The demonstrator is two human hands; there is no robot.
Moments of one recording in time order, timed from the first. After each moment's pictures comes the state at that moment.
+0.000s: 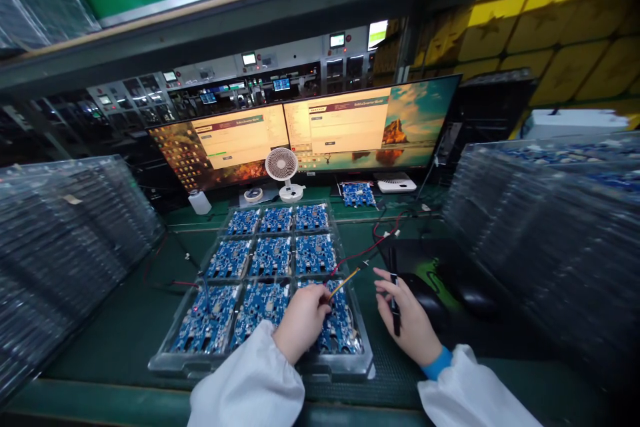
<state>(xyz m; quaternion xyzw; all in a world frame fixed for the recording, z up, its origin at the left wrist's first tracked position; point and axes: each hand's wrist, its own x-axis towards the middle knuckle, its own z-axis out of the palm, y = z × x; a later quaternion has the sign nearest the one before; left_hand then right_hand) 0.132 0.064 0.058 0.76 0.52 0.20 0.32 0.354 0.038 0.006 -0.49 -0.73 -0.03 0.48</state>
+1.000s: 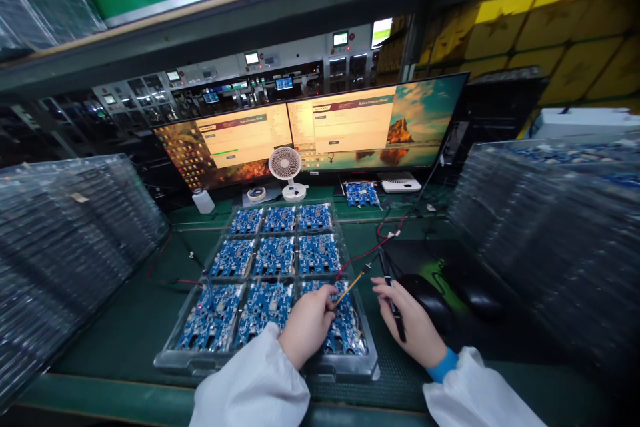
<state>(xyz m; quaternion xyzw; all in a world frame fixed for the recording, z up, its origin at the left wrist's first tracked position) 0.129 0.059 0.046 0.78 0.50 0.18 0.32 0.352 0.036 0.013 -0.46 -0.75 -0.01 0.47</state>
